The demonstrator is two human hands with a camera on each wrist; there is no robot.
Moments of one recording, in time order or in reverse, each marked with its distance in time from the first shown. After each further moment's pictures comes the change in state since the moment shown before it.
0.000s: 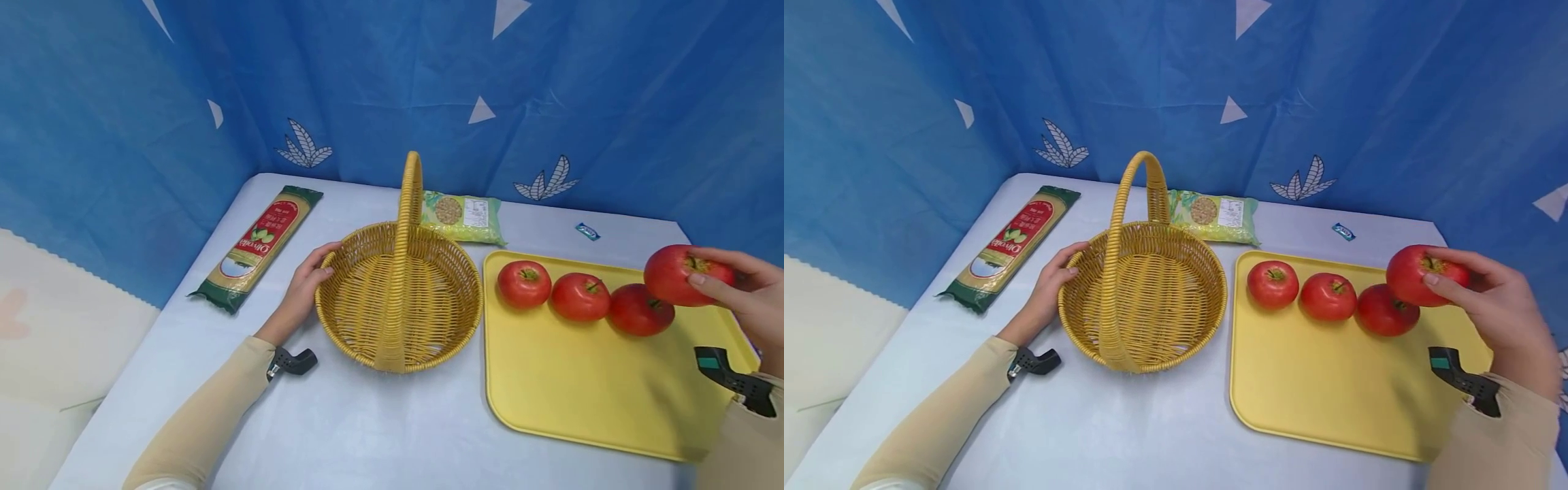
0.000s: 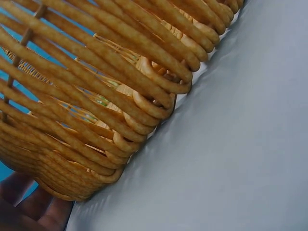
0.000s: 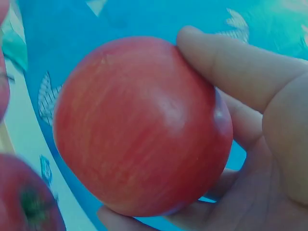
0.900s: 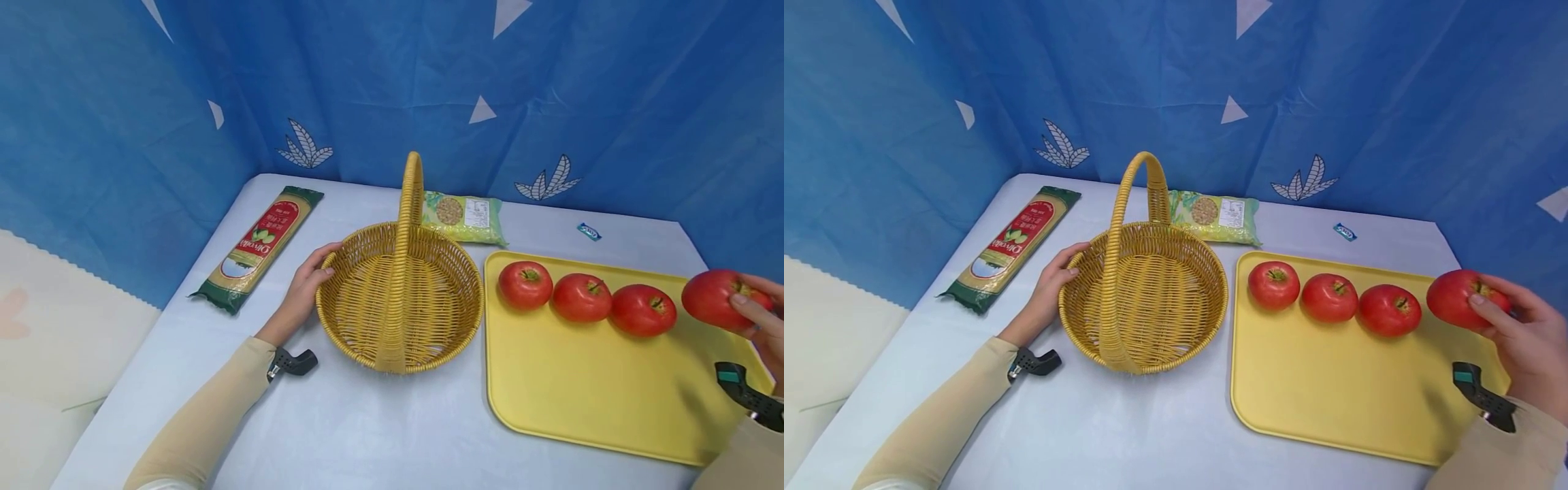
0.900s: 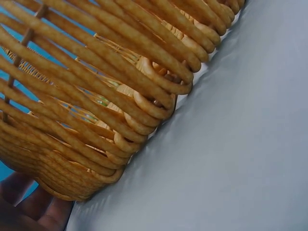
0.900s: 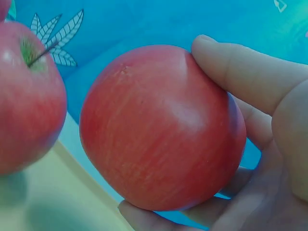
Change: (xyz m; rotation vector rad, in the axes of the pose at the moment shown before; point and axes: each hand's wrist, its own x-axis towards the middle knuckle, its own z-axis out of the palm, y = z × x) left_hand 0.000 0.001 0.001 -0.005 -0.001 -0.004; right_hand -0.010 0.108 -0.048 0.558 0.133 0.163
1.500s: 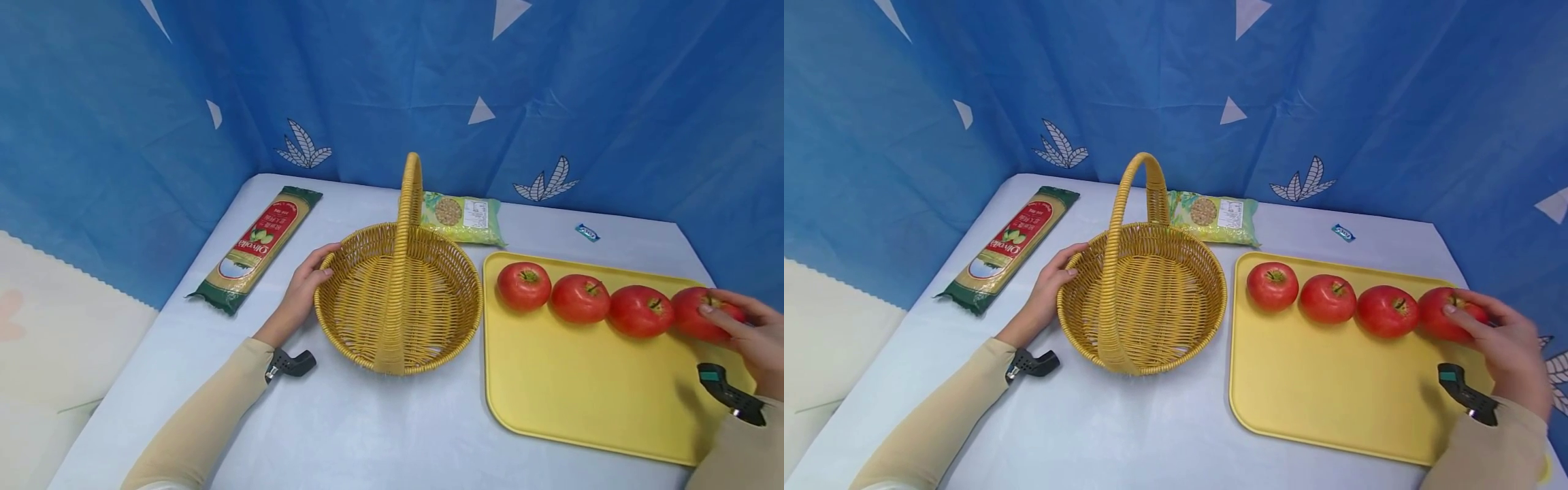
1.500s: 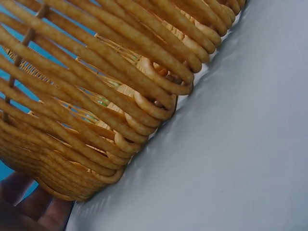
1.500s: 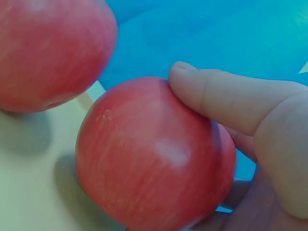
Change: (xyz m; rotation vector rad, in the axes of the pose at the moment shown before) left_hand 0.000 -0.001 -0.001 -0.010 -0.006 0.000; right_hand -0.013 0.000 0.024 -0.367 0.090 0.143
